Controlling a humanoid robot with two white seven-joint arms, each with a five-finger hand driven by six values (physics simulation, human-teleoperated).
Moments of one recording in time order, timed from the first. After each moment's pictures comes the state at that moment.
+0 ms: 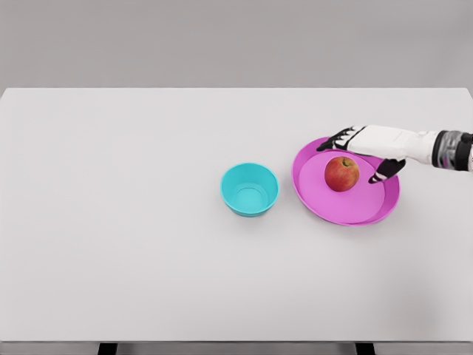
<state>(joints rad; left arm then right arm) 0.07 0.00 -0.25 -0.18 0.19 0.09 -0.12 -0.67 -0.76 0.63 -1.26 0.35 -0.61 0.61</state>
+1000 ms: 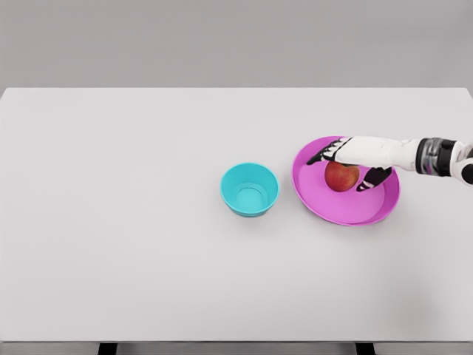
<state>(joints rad) 0.07 0.00 -0.25 -0.18 0.19 0.09 -0.12 -0.69 -0.72 0.70 -1.22 0.35 -0.61 0.61</state>
